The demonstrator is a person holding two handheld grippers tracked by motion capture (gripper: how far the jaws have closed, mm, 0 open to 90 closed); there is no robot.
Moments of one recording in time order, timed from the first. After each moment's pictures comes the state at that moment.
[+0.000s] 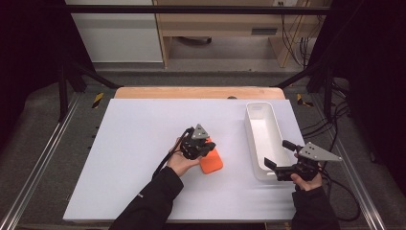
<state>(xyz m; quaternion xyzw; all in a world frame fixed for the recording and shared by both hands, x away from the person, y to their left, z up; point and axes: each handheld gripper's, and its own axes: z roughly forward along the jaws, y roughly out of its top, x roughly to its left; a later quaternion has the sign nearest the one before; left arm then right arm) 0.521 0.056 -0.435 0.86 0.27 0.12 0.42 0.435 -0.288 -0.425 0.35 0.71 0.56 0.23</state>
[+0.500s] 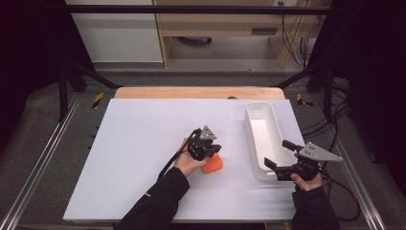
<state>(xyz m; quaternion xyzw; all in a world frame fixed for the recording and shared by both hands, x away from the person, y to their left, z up) 0.525 0.036 -0.448 0.87 0.26 0.11 0.41 0.435 -0.288 -0.424 0.35 0.71 0.57 0.23</state>
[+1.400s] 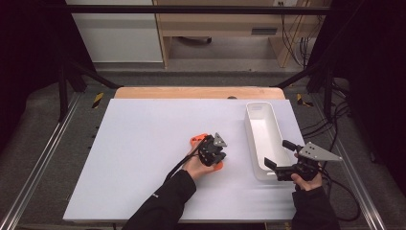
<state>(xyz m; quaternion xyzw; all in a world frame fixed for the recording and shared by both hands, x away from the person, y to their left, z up) 0.524 0.009 -0.469 0.90 0.24 0.11 0.34 0.435 -0.288 -0.424 0.35 0.71 0.57 0.23</state>
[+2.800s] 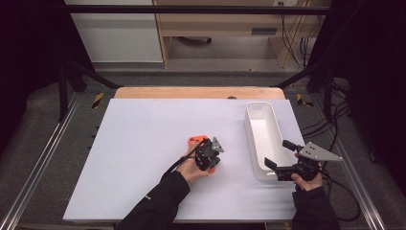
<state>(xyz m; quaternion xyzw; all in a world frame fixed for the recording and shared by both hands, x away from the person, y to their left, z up) 0.511 0.023 -0.462 0.93 0.21 0.10 0.29 0.435 -0.289 -0.424 0.35 0.71 0.57 0.23</state>
